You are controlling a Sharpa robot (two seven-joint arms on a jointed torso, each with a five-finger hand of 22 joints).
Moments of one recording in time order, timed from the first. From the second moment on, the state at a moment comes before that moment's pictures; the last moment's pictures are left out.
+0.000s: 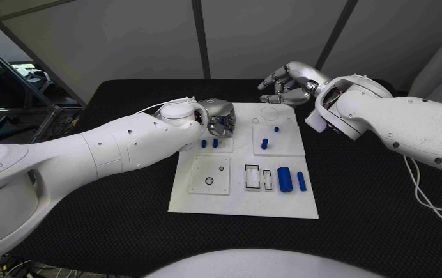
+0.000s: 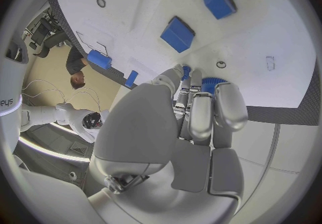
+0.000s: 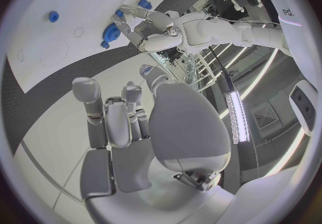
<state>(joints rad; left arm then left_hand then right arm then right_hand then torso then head) 1.16 -0.47 -0.03 1.17 -1.54 -0.11 -0.08 1.50 -0.15 0.31 0.18 0.17 1.02 0.13 0.16 0.17 1.07 0.07 0.32 0.14 1.47 -0.01 1.32 1.16 0.19 1.40 0.09 1.19 1.30 1.23 -0.80 0.06 1.48 -1.06 -0.25 -0.03 1.39 -0.12 0.22 0.15 0.43 0.87 0.16 0.22 0.07 1.16 0.07 1.08 0.98 1.46 0.00 1.37 1.27 0.12 1.19 0.11 1.16 0.89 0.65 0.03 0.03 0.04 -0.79</state>
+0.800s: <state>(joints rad) 1.15 -0.54 0.01 1.25 -1.50 -0.18 -0.07 1.50 -0.15 0.42 0.12 0.17 1.08 0.12 0.14 0.16 1.15 0.06 0.24 0.11 1.47 -0.01 1.34 1.16 0.19 1.41 0.09 1.22 1.31 1.23 -0.80 0.06 1.48 -1.06 -0.25 -0.03 1.39 -0.12 0.22 0.15 0.43 0.87 0.16 0.22 0.07 1.16 0.07 1.08 0.98 1.46 0.00 1.37 1.27 0.12 1.19 0.11 1.16 0.89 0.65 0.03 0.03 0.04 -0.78</state>
